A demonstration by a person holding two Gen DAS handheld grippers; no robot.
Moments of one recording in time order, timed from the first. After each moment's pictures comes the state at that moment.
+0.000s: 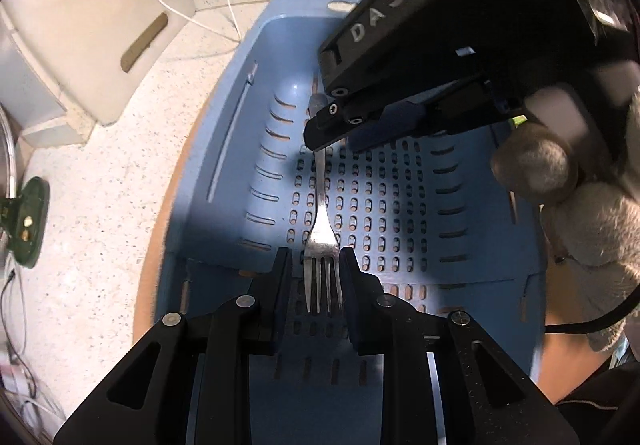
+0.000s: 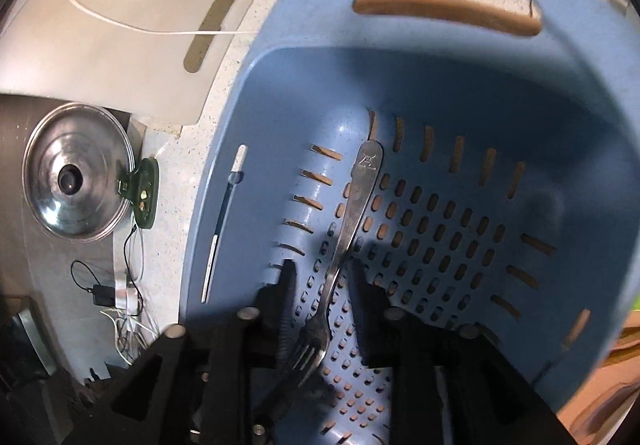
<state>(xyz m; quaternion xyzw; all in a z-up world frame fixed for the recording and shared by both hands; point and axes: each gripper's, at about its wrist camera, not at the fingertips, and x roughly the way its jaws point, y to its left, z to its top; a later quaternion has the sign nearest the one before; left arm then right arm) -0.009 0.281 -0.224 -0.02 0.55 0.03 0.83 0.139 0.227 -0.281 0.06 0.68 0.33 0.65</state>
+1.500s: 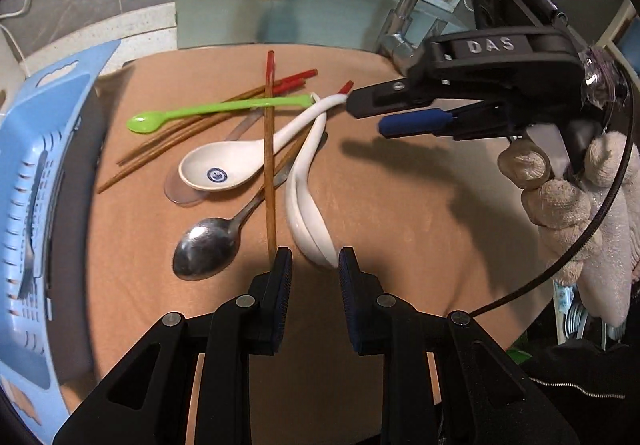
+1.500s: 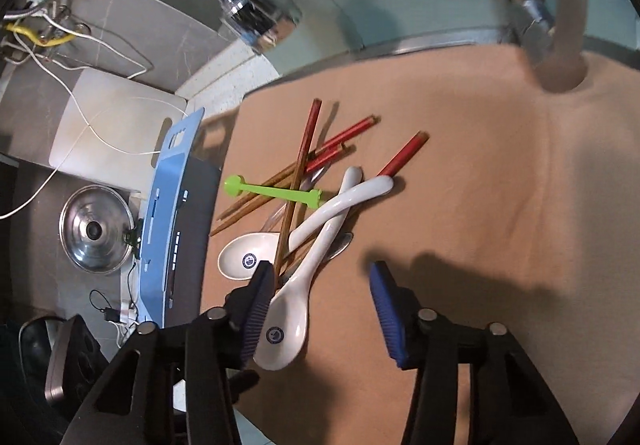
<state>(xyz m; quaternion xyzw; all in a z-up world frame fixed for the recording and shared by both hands) -0.027 0.037 -0.204 -0.03 0.53 -0.17 0.83 0.106 -0.125 -0.240 0.19 0.62 0.25 0.72</state>
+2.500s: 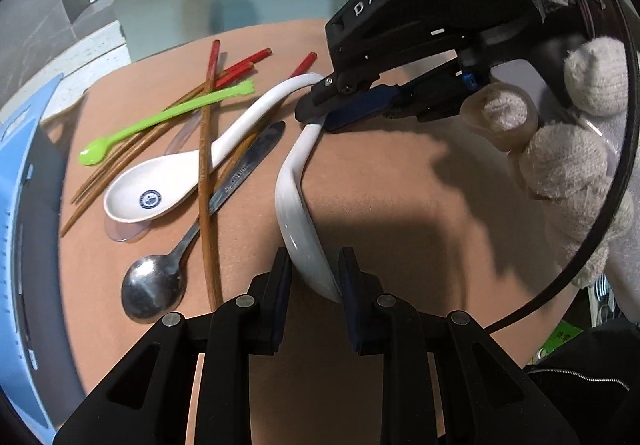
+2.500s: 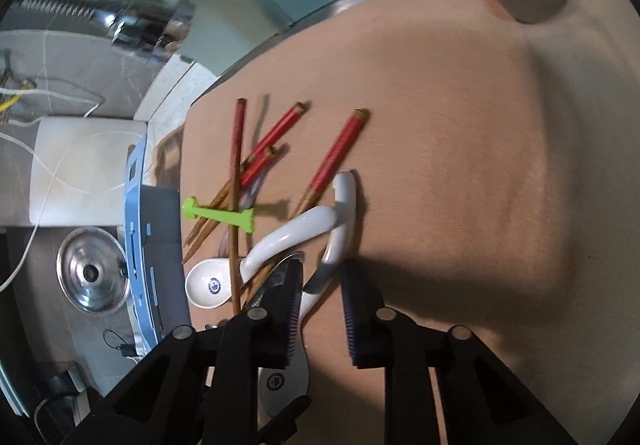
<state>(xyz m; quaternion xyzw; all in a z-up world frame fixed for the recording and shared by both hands) -0.019 -0.014 -0.226 0.05 0.55 -0.18 0.82 0.127 -0.145 -0.282 0.26 0.66 0.18 0.68</state>
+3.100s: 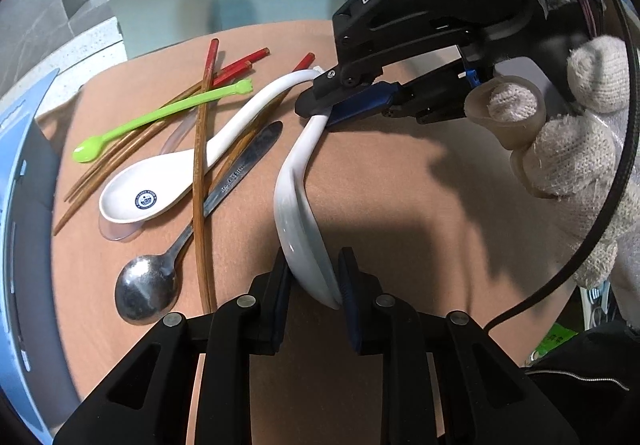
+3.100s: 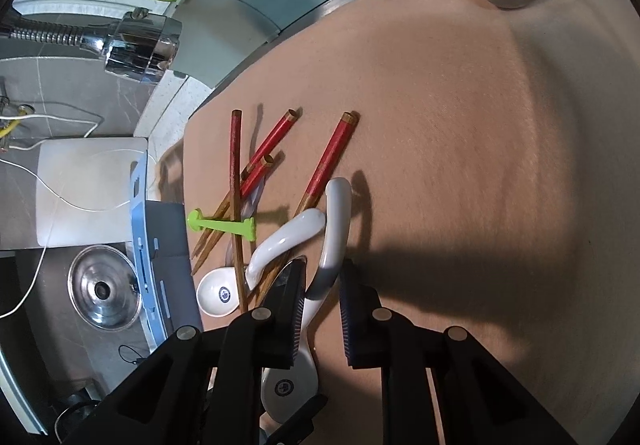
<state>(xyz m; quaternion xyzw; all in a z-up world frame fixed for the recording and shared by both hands) -0.018 -0.012 -0.226 0.03 0.54 -0.20 0.82 0.124 -0.149 -0.276 0.28 0.66 0.17 0.68</state>
